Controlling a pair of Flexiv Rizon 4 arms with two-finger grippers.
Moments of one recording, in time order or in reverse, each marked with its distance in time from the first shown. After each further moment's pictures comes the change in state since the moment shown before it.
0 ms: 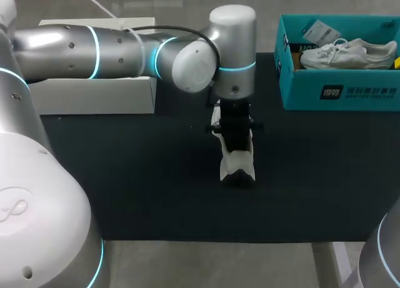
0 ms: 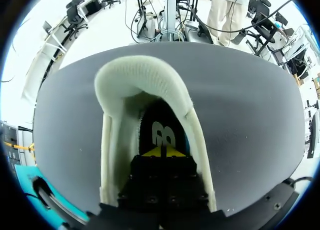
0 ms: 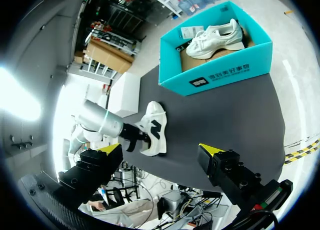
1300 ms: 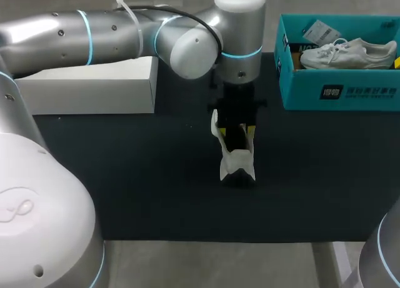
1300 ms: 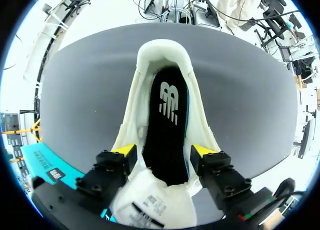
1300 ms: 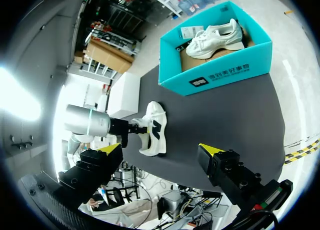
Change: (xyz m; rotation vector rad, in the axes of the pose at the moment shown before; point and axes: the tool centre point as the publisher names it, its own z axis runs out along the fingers) left arm -0.006 0.037 -0.065 -0.253 -0.006 -0.072; right arm 0.000 0.000 0.000 0.000 0.000 0.000
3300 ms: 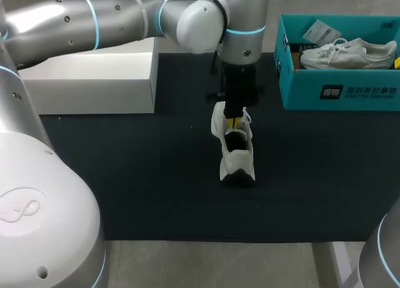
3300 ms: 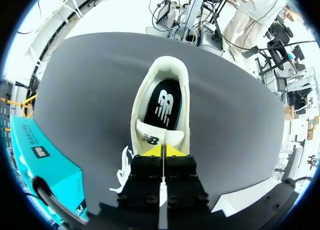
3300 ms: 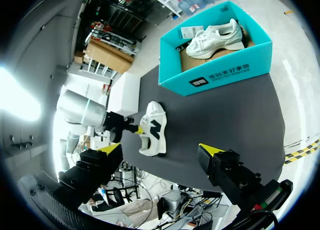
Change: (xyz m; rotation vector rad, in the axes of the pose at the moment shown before) left arm 0.012 0.000 -0.025 0.123 0.093 -0.216; right arm 0.000 0.000 0.000 0.000 0.000 0.000
